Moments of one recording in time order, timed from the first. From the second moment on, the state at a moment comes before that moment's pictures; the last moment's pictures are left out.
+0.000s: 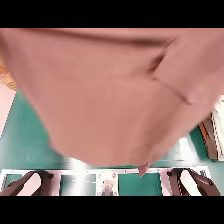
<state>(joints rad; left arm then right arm) 0.41 -0.99 1.57 0.56 -1.29 -1.15 -0.43 -0.76 1.30 -0.80 1.01 1.28</state>
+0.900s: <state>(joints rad) 0.18 -1.63 1.41 0.58 -0.81 -1.01 -0.27 -1.66 1.48 -0.68 0.72 1.25</state>
